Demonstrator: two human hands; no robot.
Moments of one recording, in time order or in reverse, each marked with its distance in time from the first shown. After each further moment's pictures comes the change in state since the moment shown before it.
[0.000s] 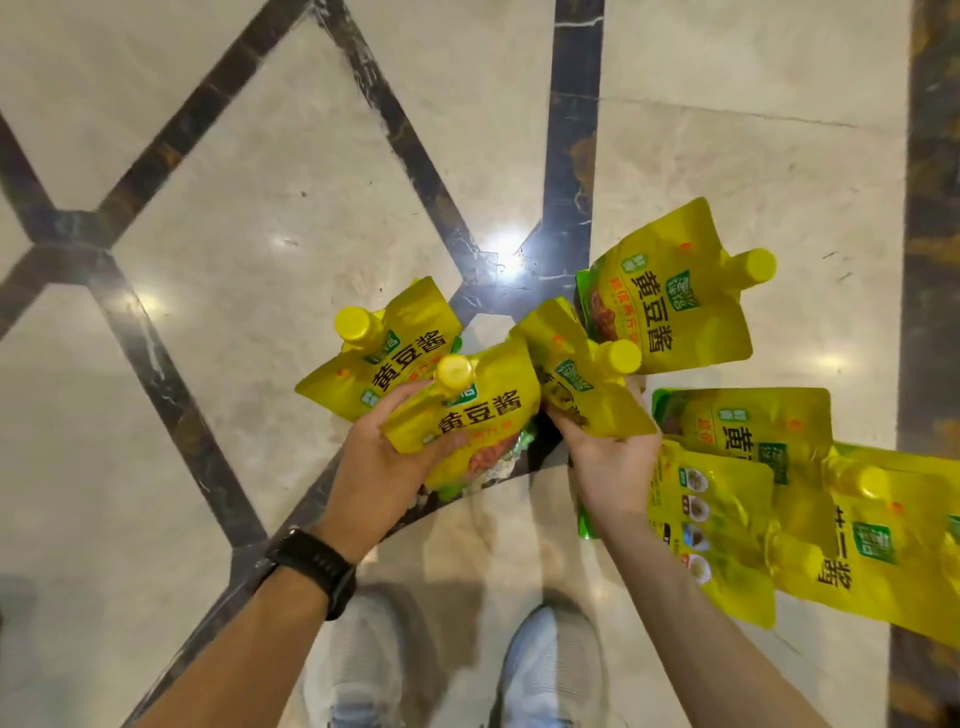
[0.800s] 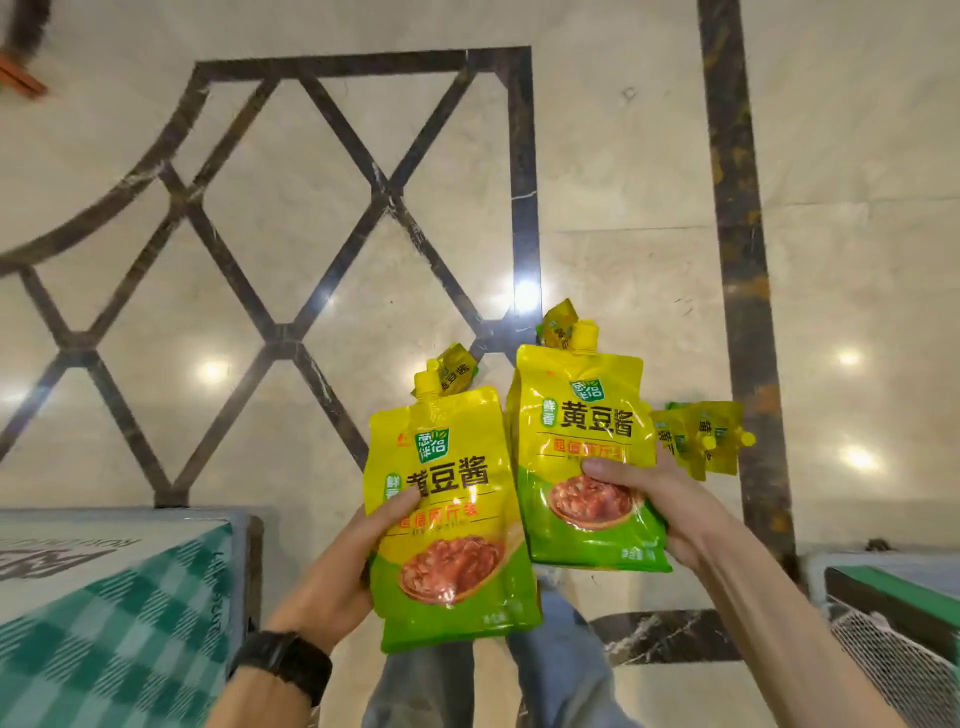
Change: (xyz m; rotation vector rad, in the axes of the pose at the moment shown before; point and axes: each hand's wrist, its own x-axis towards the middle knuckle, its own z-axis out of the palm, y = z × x) left_hand -0.291 0.286 -0.082 -0.493 -0.257 -0.543; right_hand -0.151 -0.287 -0.272 0.591 -0.657 0.605
